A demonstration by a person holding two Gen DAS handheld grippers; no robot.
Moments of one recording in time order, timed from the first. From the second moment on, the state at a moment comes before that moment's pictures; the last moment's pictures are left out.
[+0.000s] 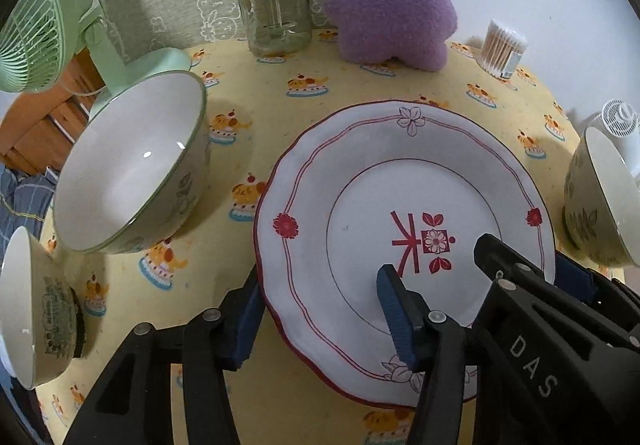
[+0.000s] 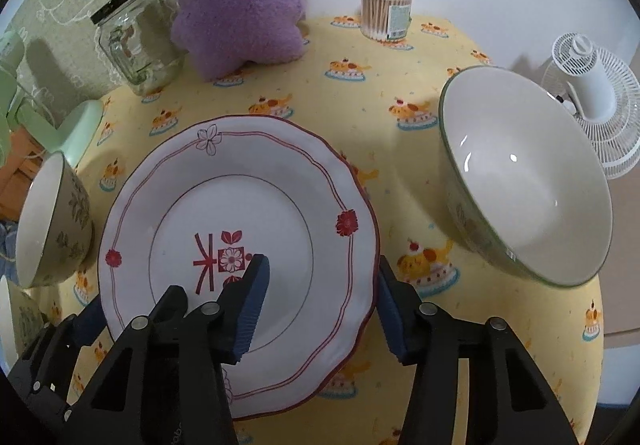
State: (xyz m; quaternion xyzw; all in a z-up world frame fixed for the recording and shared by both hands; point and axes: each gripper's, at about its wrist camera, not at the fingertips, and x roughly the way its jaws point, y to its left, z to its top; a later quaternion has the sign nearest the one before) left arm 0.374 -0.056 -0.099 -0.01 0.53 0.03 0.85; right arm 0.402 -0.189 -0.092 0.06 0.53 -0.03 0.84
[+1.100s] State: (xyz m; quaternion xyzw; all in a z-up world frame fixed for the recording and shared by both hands) left arm 0.234 0.035 -0.095 -0.06 0.60 0.07 0.80; right arm 0.281 -0.082 -0.094 -0.01 0.61 0.05 0.79
